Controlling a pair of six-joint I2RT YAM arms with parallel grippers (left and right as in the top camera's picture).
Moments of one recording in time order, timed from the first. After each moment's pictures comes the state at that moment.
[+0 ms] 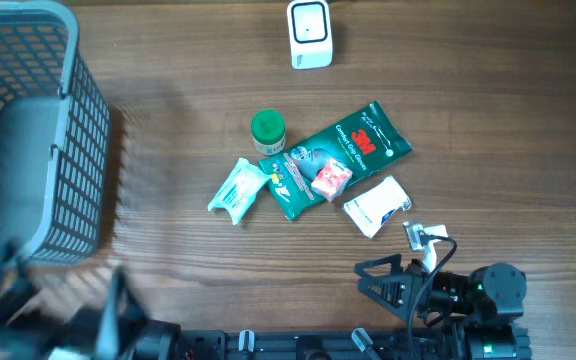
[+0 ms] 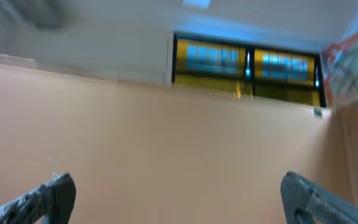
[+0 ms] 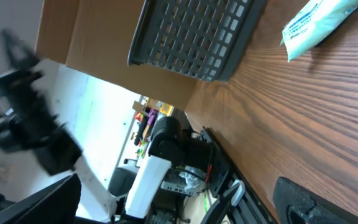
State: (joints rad) left arm -0.20 0.01 0.72 -0.06 0.01 -0.08; right arm 0.02 0.03 0.01 -0.06 -1.37 1.09
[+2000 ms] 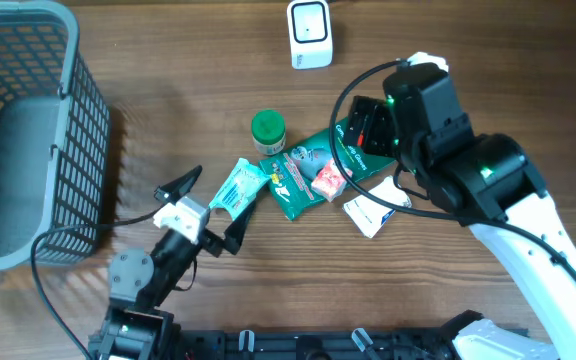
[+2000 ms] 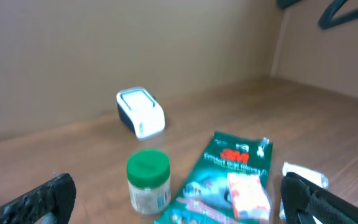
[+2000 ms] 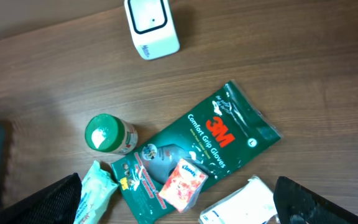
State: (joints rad) left arm -0.20 0.40 0.13 0.23 0.39 0.00; right arm 0.53 1.33 1.45 -0.96 0.23 0.59
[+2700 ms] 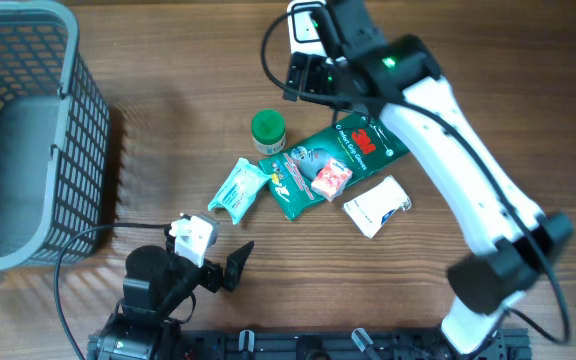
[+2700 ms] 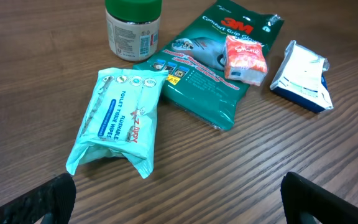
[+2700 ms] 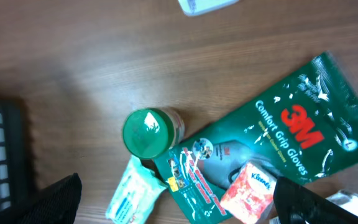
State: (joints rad) left arm -0.20 0.23 0.13 -0.44 0.37 0.00; right arm 0.54 1.94 2.01 -1.16 0.02 0.66
